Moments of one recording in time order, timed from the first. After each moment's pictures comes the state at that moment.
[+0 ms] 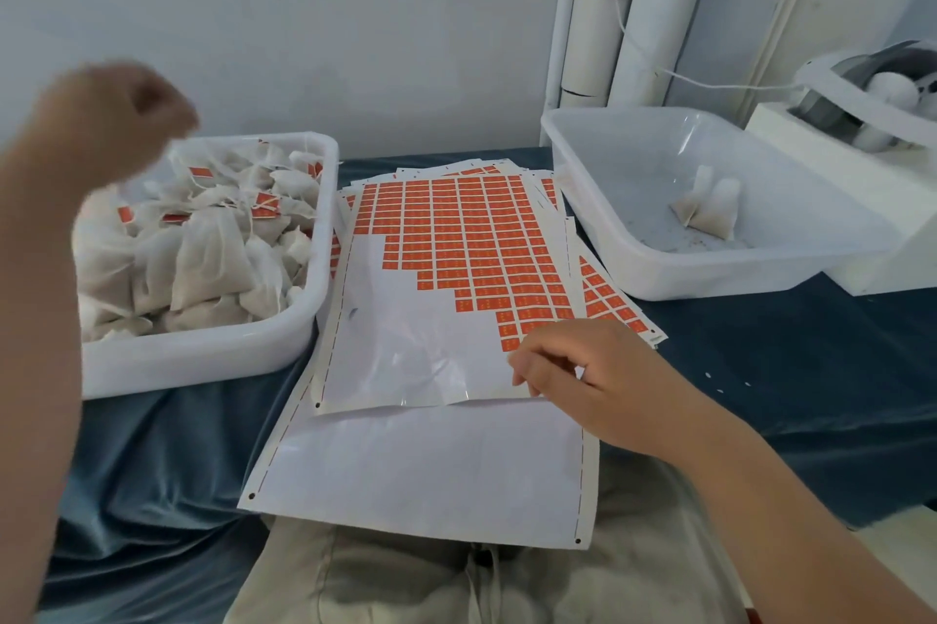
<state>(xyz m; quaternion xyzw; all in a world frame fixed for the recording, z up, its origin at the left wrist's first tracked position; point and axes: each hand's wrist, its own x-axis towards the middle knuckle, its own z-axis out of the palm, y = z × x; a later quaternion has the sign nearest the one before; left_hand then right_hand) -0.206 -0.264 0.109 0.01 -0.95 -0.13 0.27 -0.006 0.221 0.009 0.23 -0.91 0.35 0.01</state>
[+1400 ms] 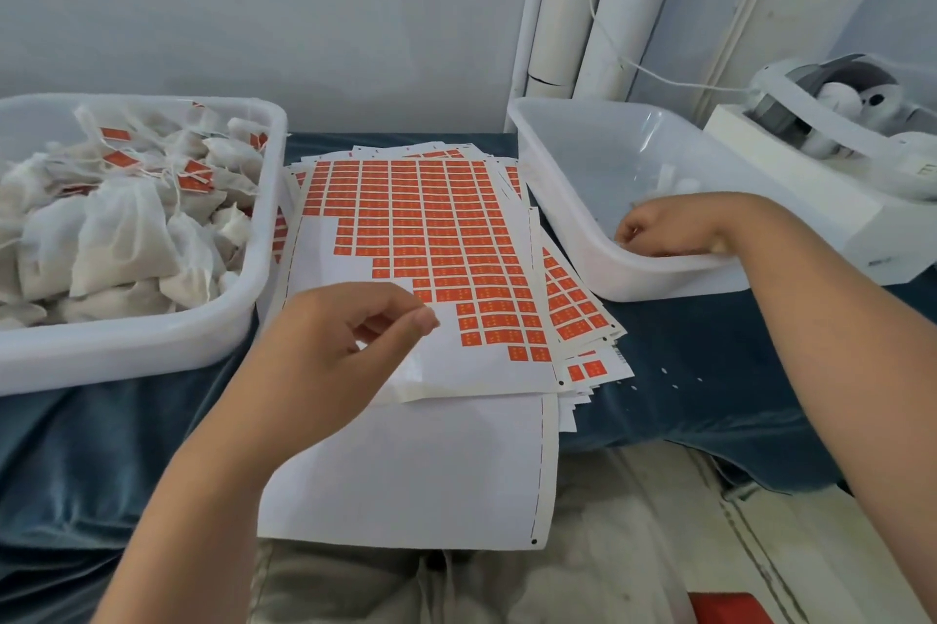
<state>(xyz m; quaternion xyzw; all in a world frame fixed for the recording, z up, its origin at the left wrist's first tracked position) -0.021 -0.022 0.013 -0.20 -0.87 -0.45 0.07 -0.180 0.380 0.049 -0.02 -0.97 0.14 -0.22</state>
